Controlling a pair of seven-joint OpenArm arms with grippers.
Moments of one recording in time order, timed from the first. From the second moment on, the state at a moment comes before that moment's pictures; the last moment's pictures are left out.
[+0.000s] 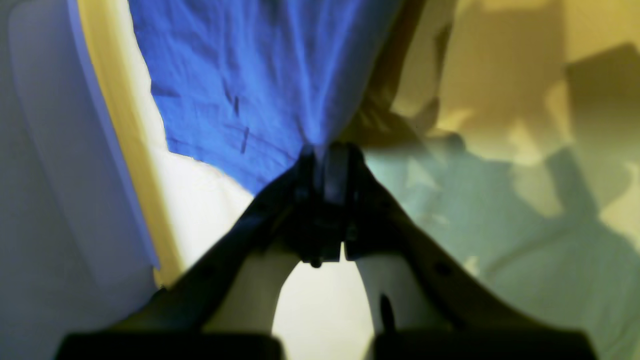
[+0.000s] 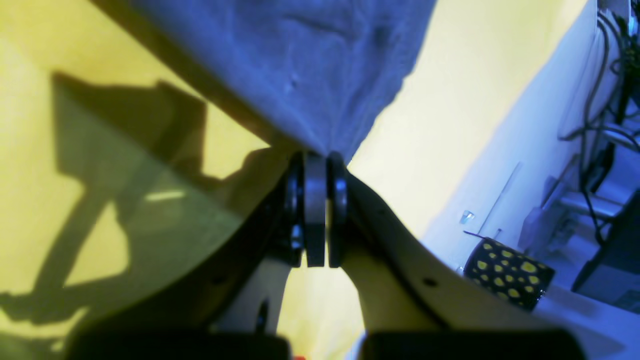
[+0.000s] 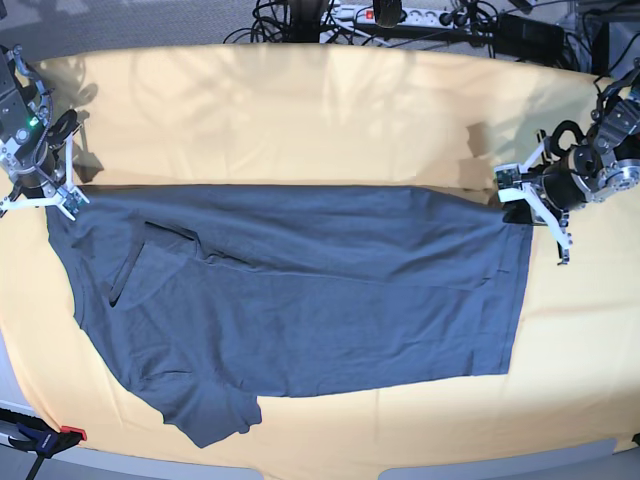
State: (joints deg) left arm -2.1 -69.1 31.0 108.1 5.6 -25.9 14.3; right arm -14.1 54.0 -10.7 100.5 2.3 11.9 -47.4
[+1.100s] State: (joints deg) left arm -2.1 -79.9 31.0 117.1 -6.6 -43.8 13.9; right arm -39.9 64.8 -10.5 118.8 2.2 7.8 -56.6
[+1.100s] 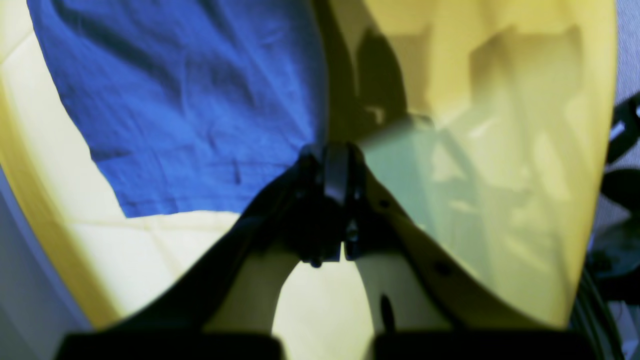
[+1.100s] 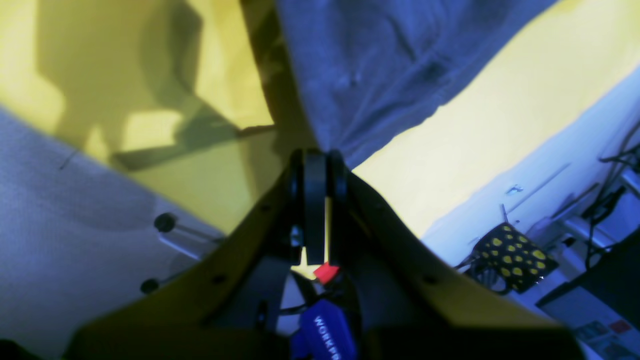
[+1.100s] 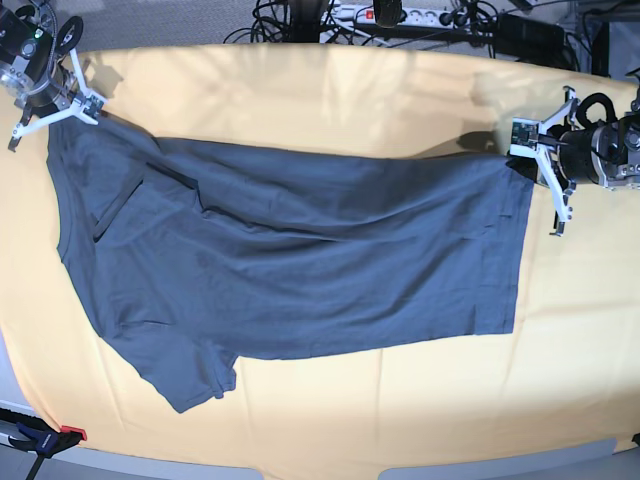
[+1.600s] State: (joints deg) left arm -1.4 -85.0 31.0 117.1 -10.2 -44.0 12.7; right arm -50.7 68.2 -10.3 119.0 -6.3 3.5 -58.1
